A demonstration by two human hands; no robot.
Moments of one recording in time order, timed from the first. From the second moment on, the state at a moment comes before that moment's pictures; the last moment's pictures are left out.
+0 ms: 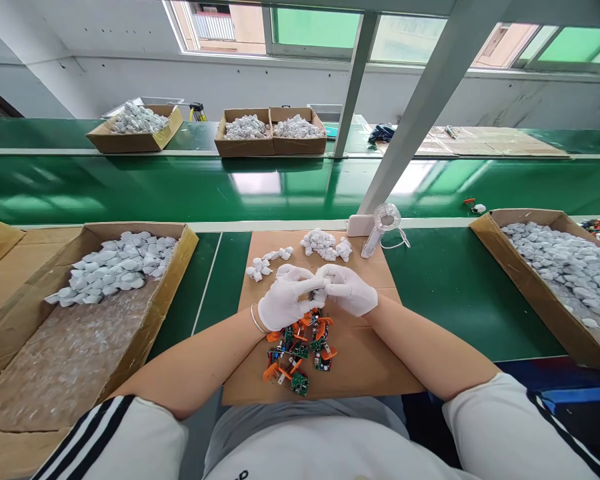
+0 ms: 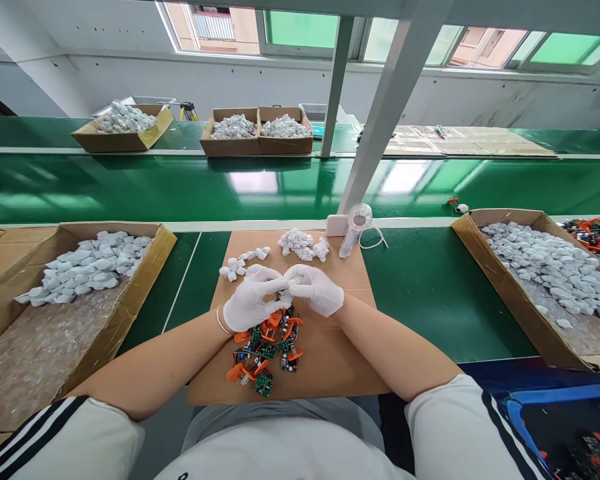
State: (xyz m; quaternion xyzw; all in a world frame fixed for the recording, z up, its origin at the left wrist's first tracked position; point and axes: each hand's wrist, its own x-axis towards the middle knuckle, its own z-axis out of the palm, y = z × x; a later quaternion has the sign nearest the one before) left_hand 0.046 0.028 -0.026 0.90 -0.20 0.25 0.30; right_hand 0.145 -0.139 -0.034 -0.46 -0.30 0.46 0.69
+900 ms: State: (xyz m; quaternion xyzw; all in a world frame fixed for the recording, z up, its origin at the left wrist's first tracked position) left_hand 0.043 0.025 -0.023 0.90 -0.19 0.30 0.26; right_hand 0.130 -0.138 -0.022 -0.59 -0.35 0.39 0.61
